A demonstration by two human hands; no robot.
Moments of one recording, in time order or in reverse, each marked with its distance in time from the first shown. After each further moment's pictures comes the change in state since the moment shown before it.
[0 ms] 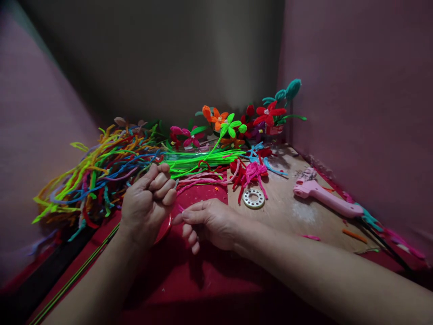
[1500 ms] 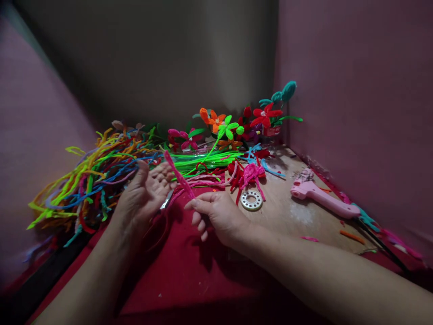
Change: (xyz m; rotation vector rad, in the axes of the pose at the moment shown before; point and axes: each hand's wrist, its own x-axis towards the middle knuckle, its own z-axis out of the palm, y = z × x) left_hand 0.032 0.003 -0.028 0.188 -0.001 0.018; right_hand -0.005 -0.008 -0.003 -0.156 0.302 -0.238
